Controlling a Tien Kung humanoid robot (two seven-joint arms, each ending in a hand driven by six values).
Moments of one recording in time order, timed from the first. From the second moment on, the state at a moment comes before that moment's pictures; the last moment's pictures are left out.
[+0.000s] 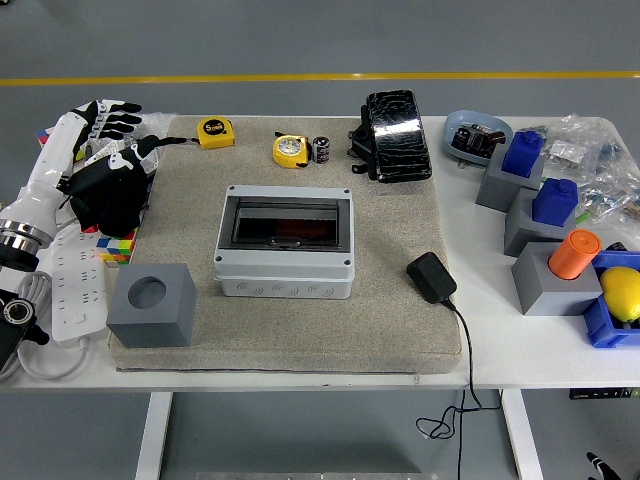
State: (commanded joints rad) left arm -0.18 0.34 -1.37 -1.48 1.61 0.17 -0.11; right arm 0.13 -0.14 1.15 0.20 -0.44 -0.12 -0.15
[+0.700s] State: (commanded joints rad) left arm -0.19 0.35 -1.36 -1.48 1.60 0.16 -0.12; right arm 0.16 -0.12 1.12 0.19 -0.41 -0.13 -0.14
